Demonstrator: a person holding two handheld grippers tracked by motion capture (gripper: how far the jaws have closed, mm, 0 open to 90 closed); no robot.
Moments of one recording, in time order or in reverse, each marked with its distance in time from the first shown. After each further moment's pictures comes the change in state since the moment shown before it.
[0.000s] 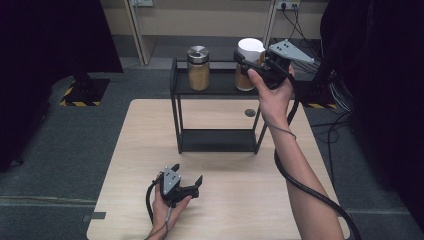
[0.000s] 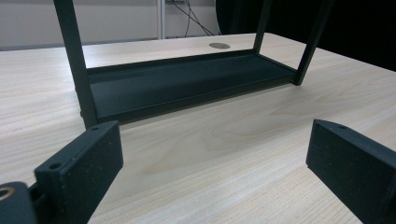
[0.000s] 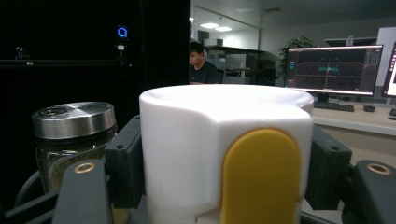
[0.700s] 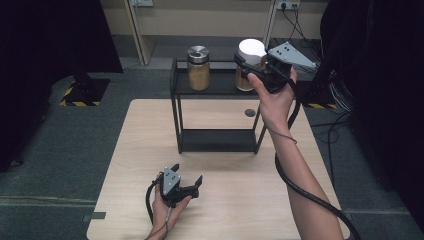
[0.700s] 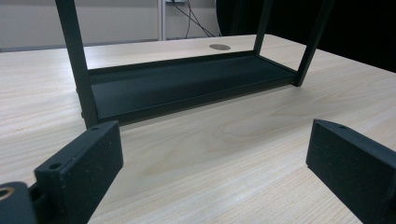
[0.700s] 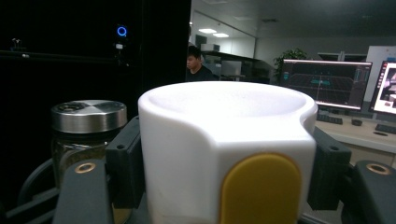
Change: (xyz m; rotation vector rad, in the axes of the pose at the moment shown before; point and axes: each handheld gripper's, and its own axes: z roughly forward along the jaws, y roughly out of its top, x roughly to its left) left arm 0.000 -0.001 0.000 -0.007 0.001 -0.001; right arm 0.012 0.000 -0.011 -0.018 -0.019 -0.070
